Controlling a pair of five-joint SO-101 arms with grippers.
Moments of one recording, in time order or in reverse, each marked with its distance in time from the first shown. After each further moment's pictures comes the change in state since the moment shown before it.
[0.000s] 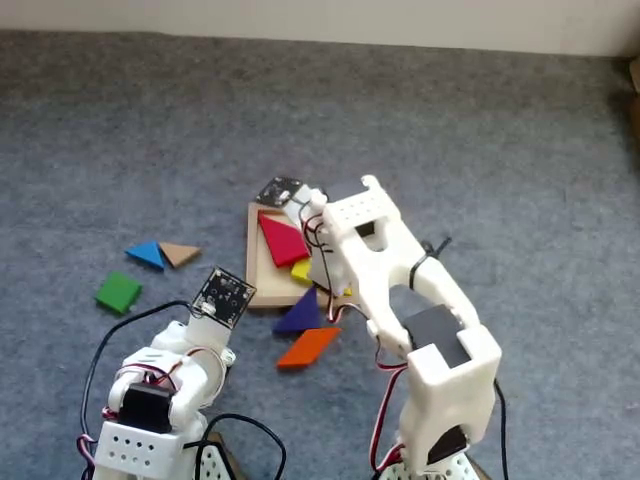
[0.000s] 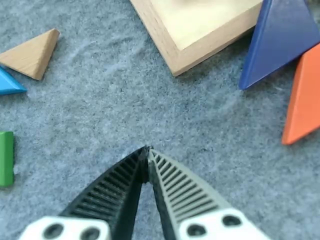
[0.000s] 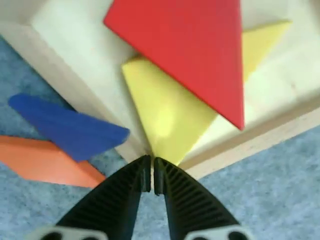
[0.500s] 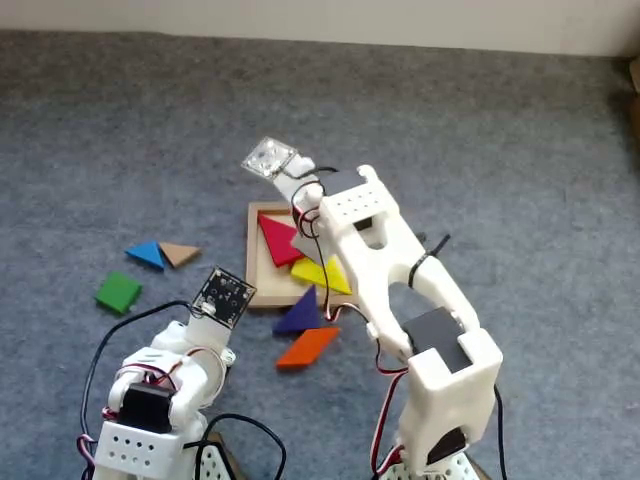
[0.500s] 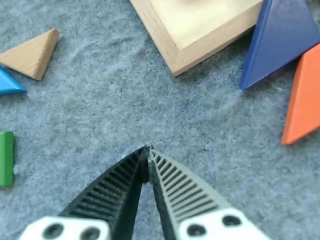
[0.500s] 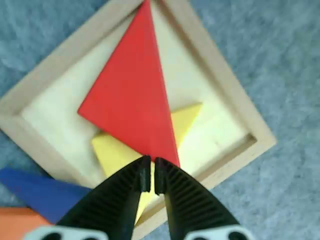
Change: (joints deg) left arm 0.0 0.0 0.0 0.0 0.0; right arm -0.8 -1.8 -4.0 -11.5 -3.0
